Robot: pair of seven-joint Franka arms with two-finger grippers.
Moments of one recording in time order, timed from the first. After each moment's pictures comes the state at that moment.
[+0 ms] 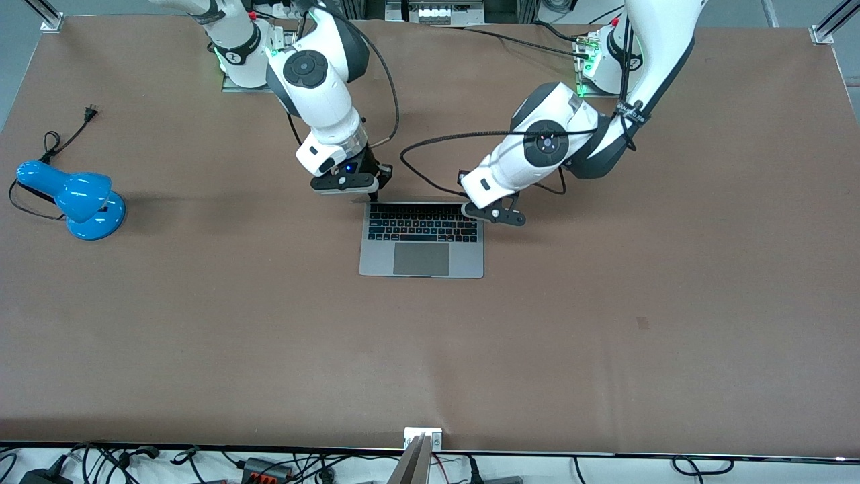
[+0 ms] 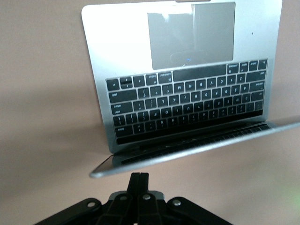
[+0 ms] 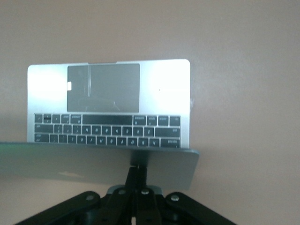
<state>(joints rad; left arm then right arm) -0.08 0.45 -0.61 -1.87 -0.10 2.20 -0.47 0.70 0.22 -0.01 -2.15 0.04 2.60 0.68</state>
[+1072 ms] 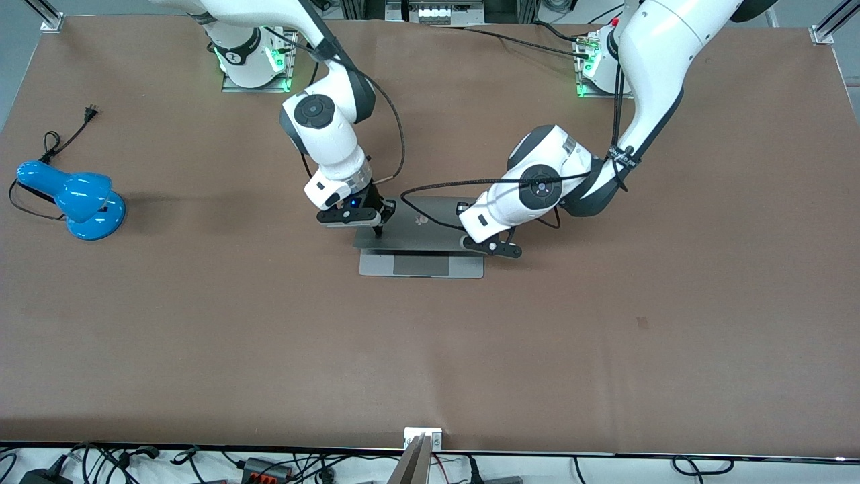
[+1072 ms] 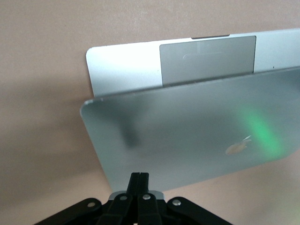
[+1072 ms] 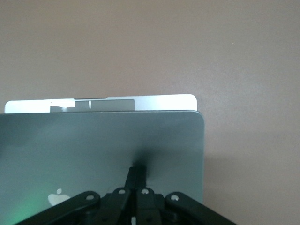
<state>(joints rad) -0.08 0.65 -0.59 -1.72 0.02 2.22 -0.48 0.69 0.43 -0.04 -2.07 0.02 2.80 0.68</state>
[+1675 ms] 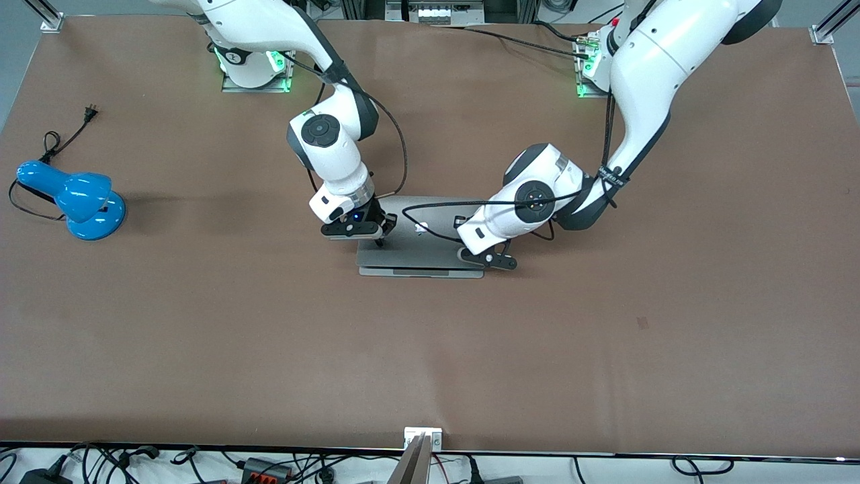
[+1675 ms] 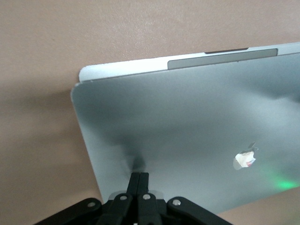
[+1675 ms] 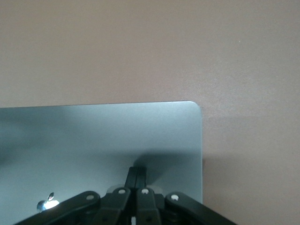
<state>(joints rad) -0.11 0.75 -0.57 -1.70 0.08 2.32 -0.48 0.69 0.52 -0.05 -2.03 0.02 2.87 0.68</state>
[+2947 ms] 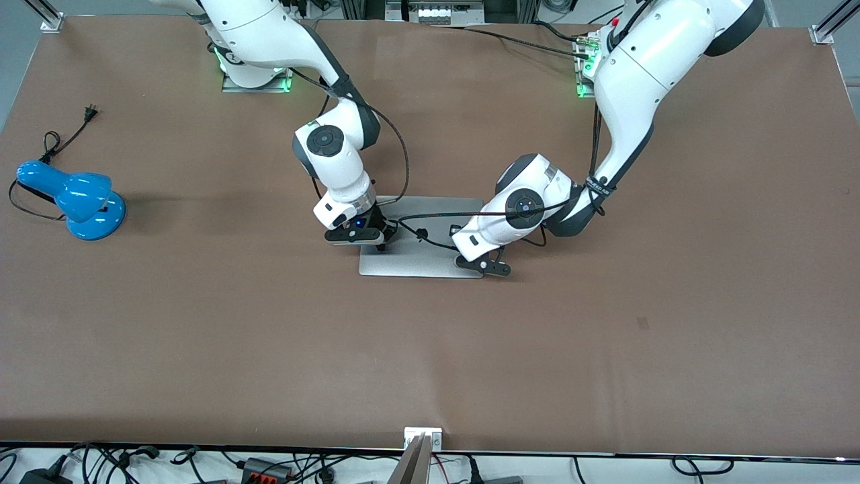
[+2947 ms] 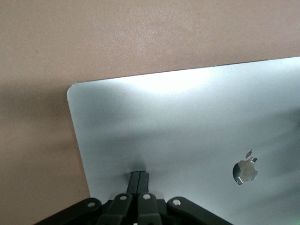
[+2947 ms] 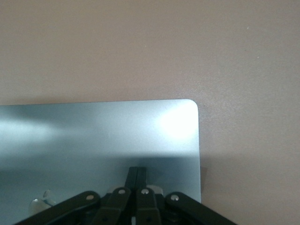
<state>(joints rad) -0.18 0.80 -0.49 -1.66 0.08 2.39 -0.48 0.70 0.59 -0.06 -2.02 0.01 2.94 0.68</state>
